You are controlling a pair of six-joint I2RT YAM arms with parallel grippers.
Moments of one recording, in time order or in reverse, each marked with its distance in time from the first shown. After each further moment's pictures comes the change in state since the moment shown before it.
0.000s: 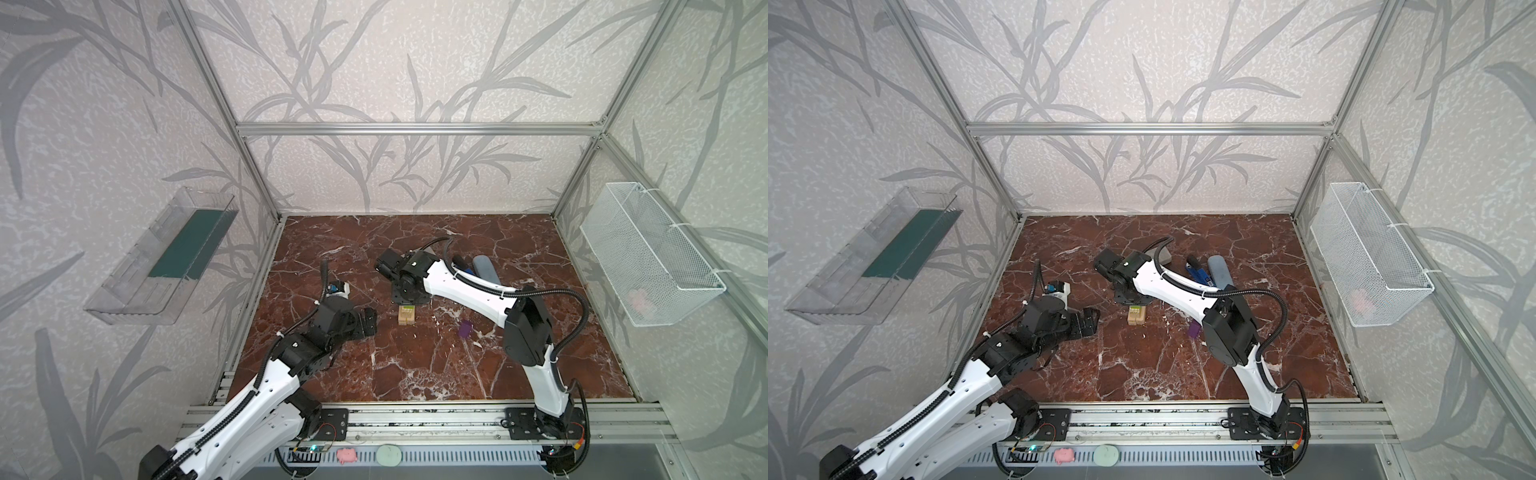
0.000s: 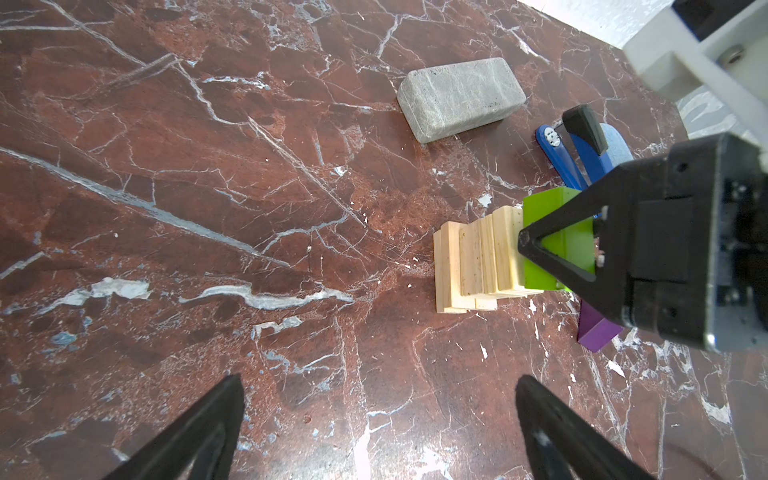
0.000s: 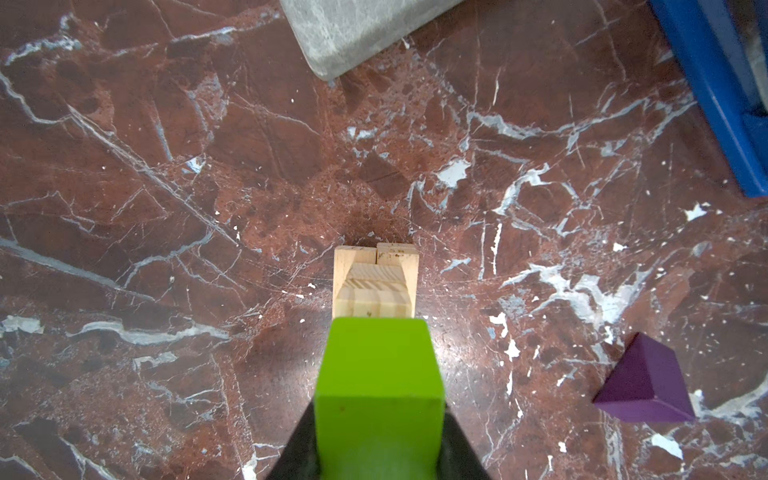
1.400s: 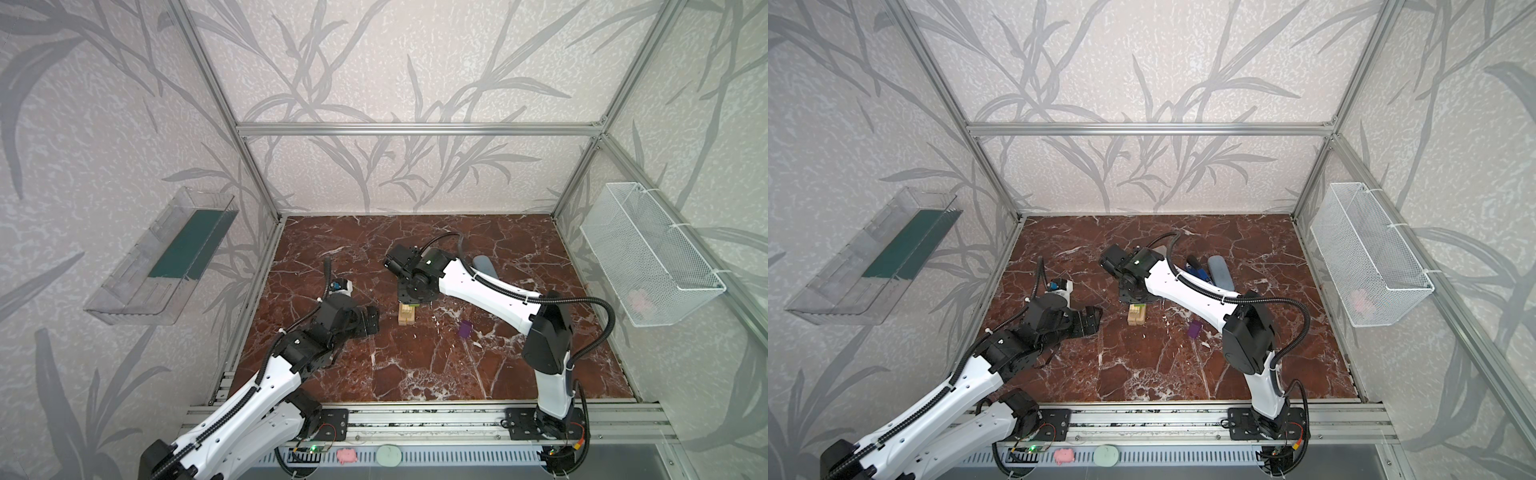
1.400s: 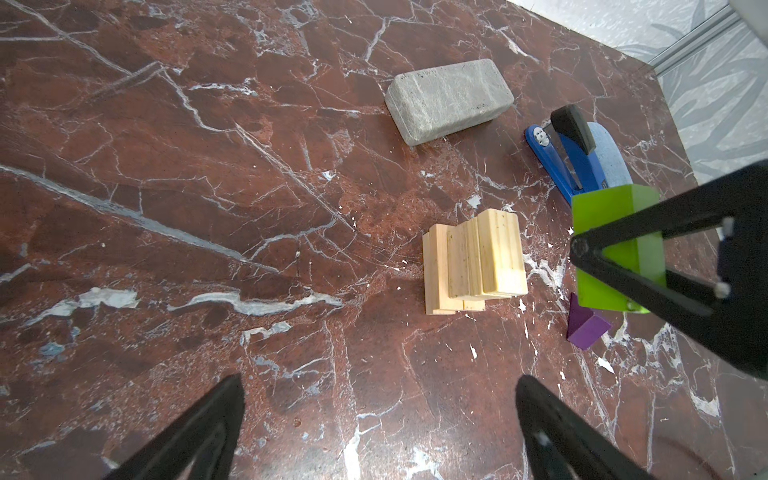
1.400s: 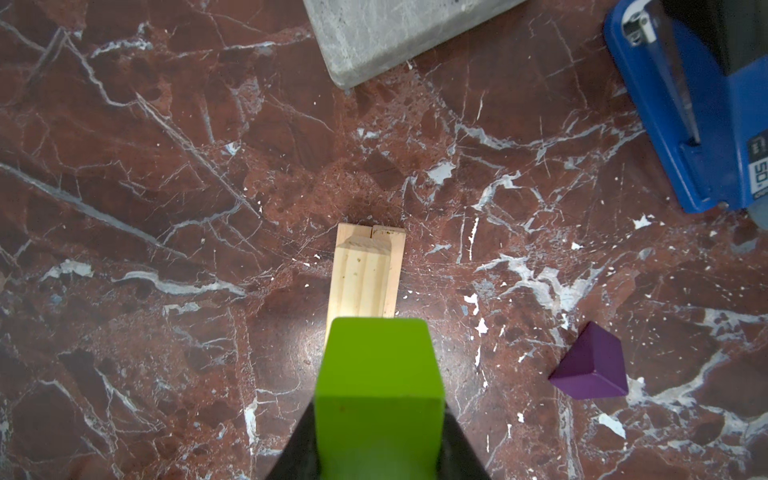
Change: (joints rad) left arm -0.016 0.031 0.031 -0.003 0.000 0.004; right arm -0.002 -0.132 -0.069 -0.005 -0.008 -0.073
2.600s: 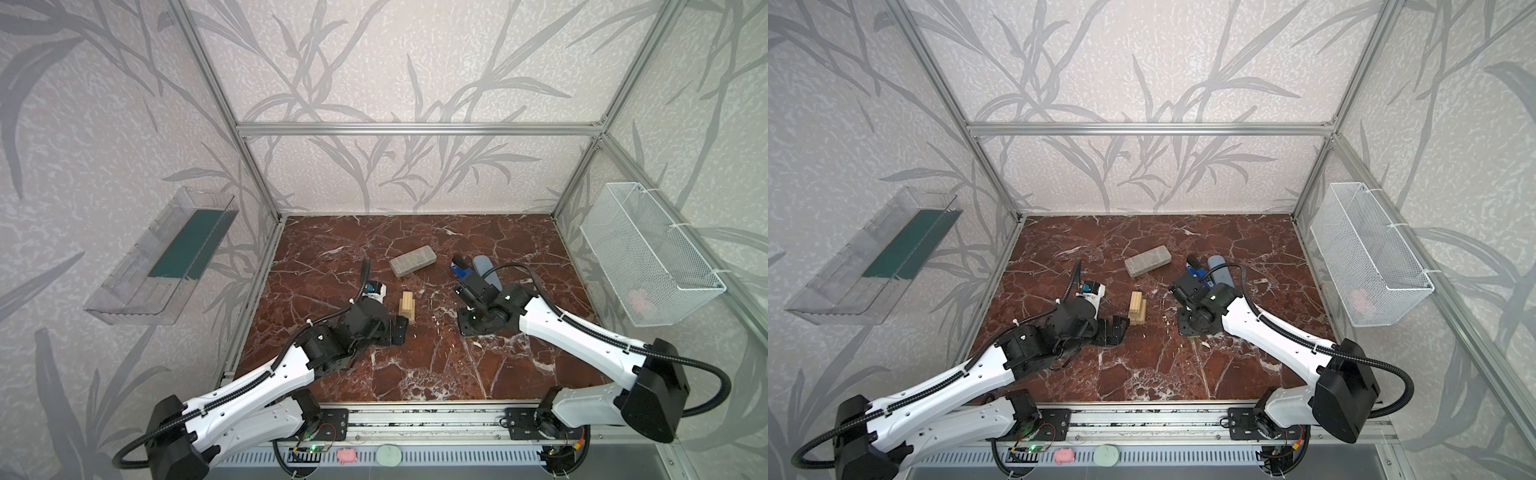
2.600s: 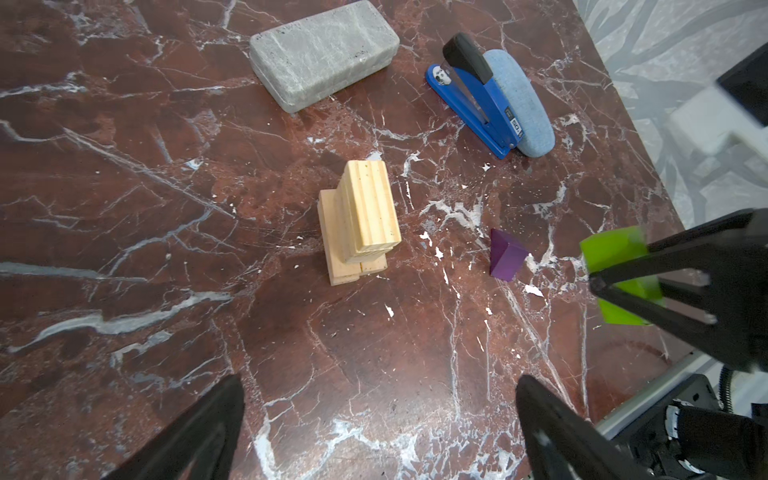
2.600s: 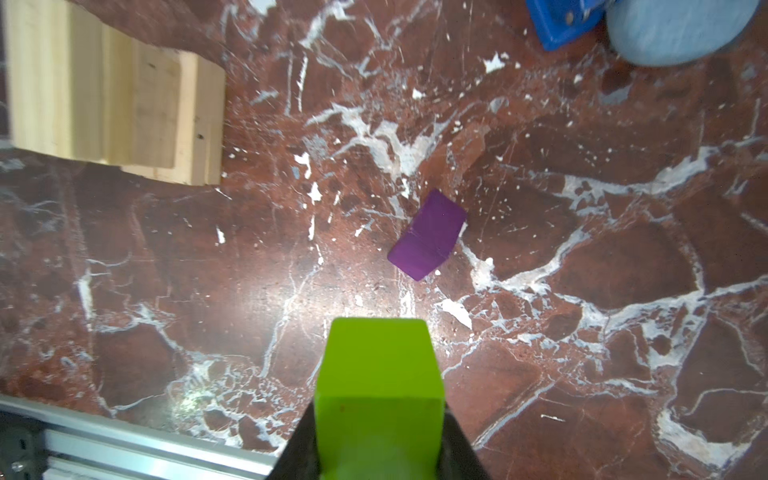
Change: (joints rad) left arm -0.278 0.138 0.108 0.021 -0.050 -0.032; right arm -0.148 -0.621 -0.743 0.145 -0.131 -0.204
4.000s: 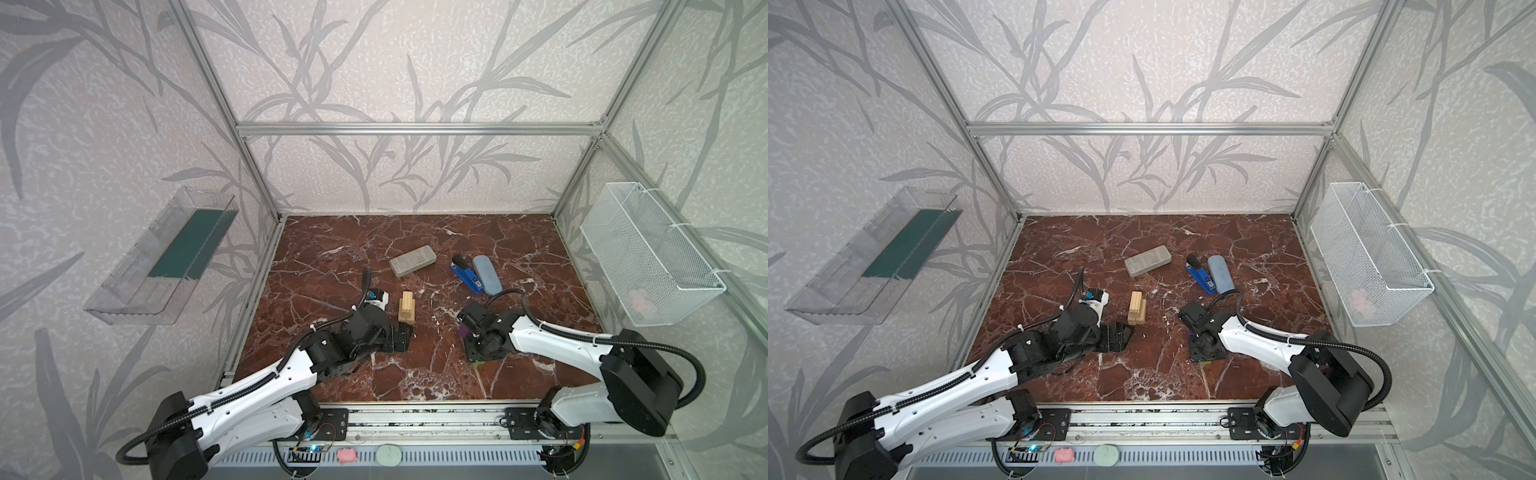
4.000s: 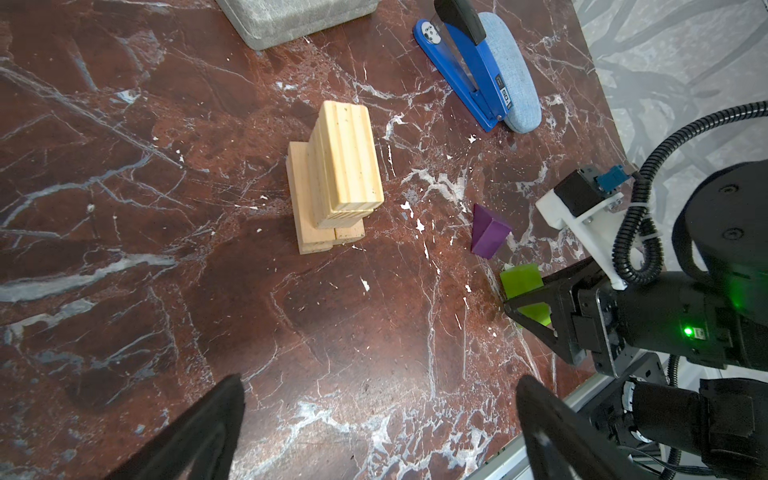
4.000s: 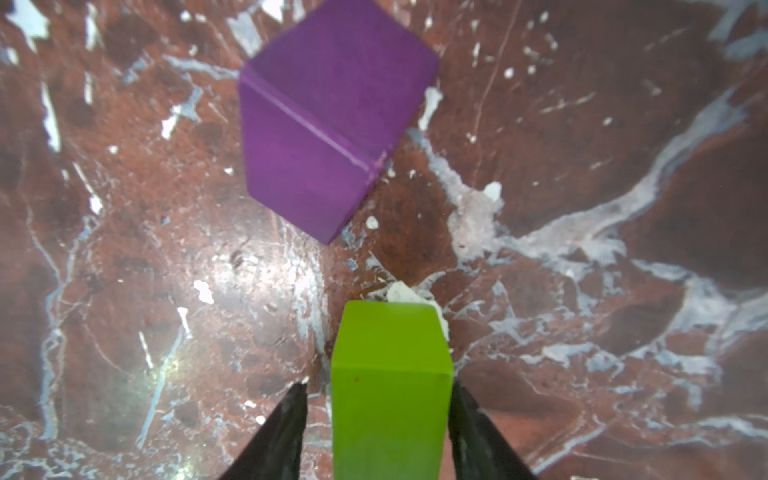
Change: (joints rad) left arm -0.044 0.010 -0.084 0.088 0.077 -0.108; right arm -0.026 0.031 -0.413 0.264 -0.021 -0.010
